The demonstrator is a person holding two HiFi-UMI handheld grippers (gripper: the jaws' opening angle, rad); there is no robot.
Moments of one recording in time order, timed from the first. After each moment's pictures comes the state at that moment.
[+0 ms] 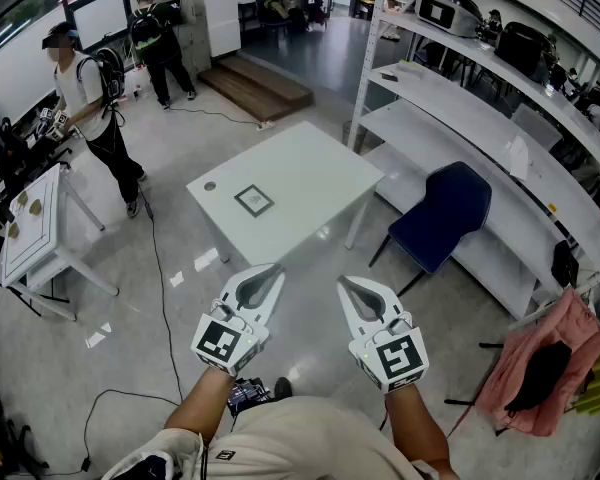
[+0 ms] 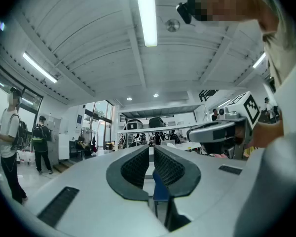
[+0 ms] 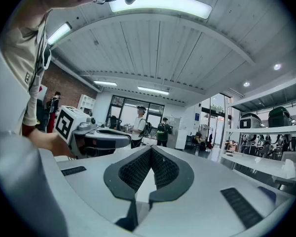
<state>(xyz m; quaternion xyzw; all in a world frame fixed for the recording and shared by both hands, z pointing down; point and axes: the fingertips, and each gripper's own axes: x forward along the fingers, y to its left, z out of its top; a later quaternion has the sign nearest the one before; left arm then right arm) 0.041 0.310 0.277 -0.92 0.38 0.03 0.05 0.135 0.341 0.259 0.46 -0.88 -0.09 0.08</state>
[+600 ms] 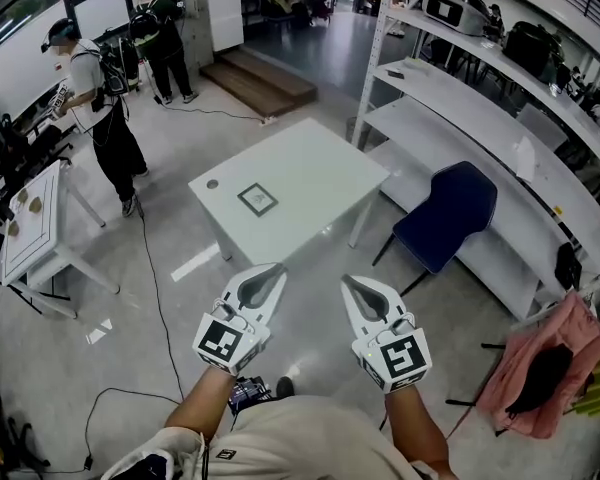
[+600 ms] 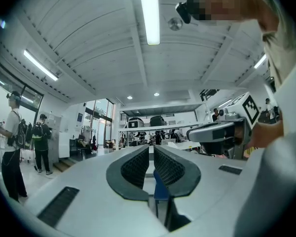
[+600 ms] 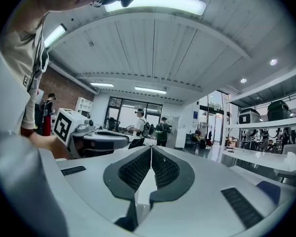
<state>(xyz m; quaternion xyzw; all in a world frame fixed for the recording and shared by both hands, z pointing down) 0.033 0.286 0.287 -0.93 0.37 0.04 0.03 0.129 0.313 0.269 0.47 -0.88 -0.08 0.07</state>
